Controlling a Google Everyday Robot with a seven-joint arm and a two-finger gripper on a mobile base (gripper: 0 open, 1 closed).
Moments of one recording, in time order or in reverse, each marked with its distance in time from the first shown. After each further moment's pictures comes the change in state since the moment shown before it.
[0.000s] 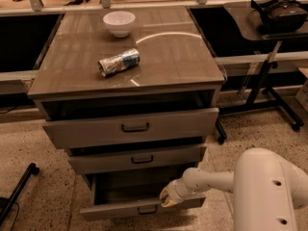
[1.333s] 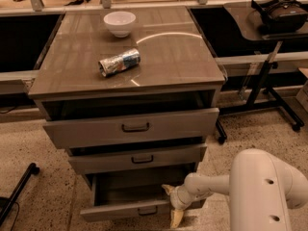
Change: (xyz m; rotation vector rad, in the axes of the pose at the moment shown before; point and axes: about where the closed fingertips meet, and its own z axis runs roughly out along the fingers) arm 0.018 0.038 0.011 -0.079 0.011 0.109
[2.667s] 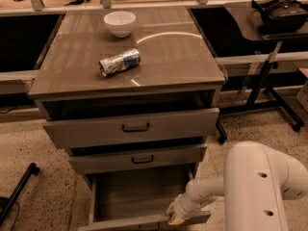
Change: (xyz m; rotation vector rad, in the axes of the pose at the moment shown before) arm 0.009 0.044 -0.010 -0.067 0.071 0.108
